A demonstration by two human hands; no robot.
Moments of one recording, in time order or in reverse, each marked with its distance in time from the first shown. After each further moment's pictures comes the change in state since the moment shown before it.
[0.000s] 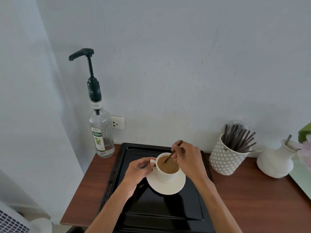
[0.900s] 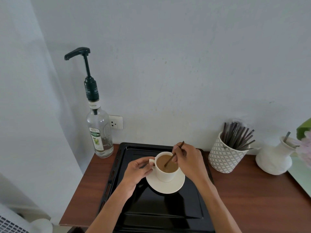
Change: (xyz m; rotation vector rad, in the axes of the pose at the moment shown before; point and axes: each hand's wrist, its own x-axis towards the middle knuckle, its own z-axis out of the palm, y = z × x) left_hand 0.000 -0.002 -0.001 -0.046 -0.019 0.004; right_hand -0.010 -0.002 -0.005 -0.011 -0.012 0.099
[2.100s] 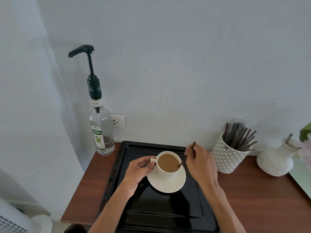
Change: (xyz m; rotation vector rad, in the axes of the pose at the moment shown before) left_hand -0.003 -0.001 0.000 0.009 -0.004 0.003; right_hand -0.008 0.012 -0.011 -0.247 0.185 0.012
